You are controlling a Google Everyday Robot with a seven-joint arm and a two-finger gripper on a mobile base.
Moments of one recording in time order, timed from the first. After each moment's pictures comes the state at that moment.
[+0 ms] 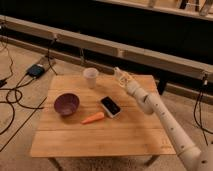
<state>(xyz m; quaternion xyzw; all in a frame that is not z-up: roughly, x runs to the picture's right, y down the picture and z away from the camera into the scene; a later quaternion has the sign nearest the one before) 0.117 -0.054 0.929 0.45 0.19 -0.80 0.35</state>
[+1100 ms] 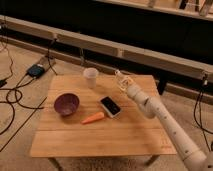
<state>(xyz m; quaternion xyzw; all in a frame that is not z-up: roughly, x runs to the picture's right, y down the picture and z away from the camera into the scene) 0.127 -0.040 0.931 0.43 0.18 -0.79 0.38</state>
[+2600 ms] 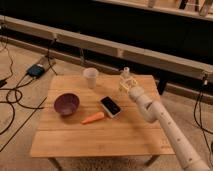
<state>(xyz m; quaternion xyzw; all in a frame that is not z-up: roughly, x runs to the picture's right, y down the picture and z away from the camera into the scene) 0.135 -0.033 0.905 0.48 0.15 -0.70 0.51</state>
